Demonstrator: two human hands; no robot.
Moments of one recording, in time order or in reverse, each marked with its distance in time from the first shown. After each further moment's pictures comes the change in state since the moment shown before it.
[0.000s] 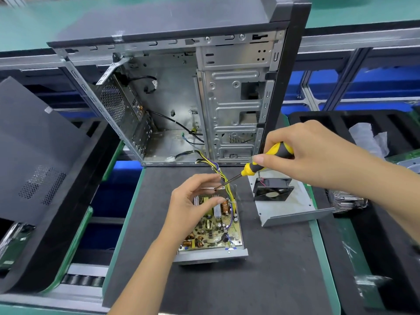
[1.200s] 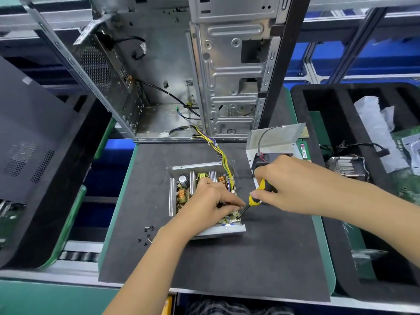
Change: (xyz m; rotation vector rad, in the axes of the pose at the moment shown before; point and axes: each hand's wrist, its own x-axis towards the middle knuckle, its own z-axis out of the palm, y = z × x) left_hand -0.019 -0.016 0.031 0.476 -0.495 -0.072; right_hand -0.024 0.014 0.075 -0.385 -0.332 0.044
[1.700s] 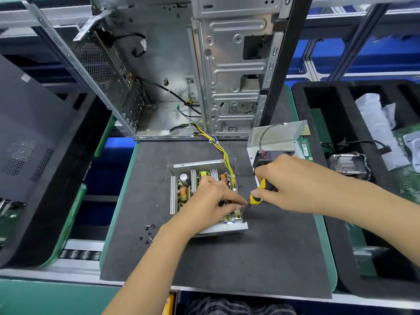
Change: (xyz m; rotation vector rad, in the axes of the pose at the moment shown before) left_hand 0.001 -0.005 0.003 0.010 -0.031 -0.028; right_hand 0.002 -0.002 0.004 -0.014 -0.007 0.012
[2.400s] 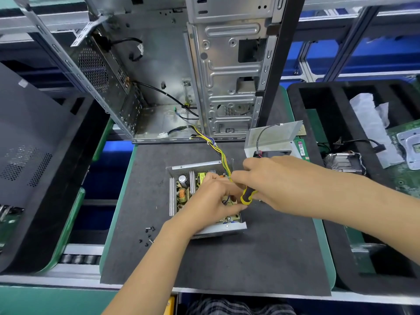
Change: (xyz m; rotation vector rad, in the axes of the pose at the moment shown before) left_hand 0.007 0.014 -0.006 -0.012 0.067 0.129; right_hand 0.002 -0.020 -0.015 -0.245 -0.060 -0.202
